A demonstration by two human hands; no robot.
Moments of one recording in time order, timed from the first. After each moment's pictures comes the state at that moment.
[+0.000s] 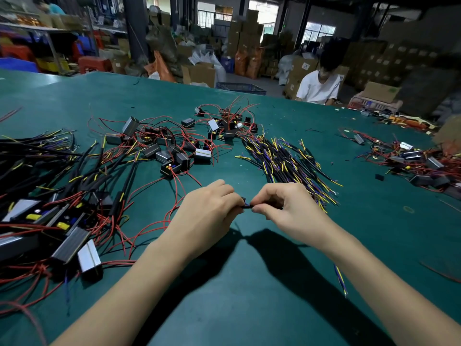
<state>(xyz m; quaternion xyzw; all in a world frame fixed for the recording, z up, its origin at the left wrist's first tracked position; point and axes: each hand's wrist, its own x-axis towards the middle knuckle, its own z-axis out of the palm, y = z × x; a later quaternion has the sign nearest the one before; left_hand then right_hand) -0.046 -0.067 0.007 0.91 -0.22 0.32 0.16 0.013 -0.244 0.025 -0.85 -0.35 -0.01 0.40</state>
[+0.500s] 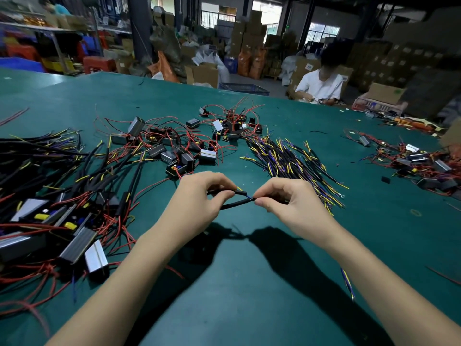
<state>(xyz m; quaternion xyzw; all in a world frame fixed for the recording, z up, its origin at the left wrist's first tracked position) -0.043 -0.048 0.018 0.88 -0.05 0.25 0.41 0.017 -0.238 0.026 -0.82 -0.33 -0.02 0.46</state>
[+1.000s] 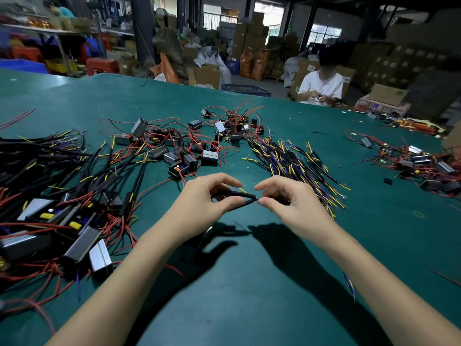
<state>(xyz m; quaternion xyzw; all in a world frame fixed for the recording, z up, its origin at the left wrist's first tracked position) -0.039 -0.046 0.016 0.85 -0.05 0.16 0.49 0.024 -0.238 0.018 -0.82 -0.33 -0.03 0.46</state>
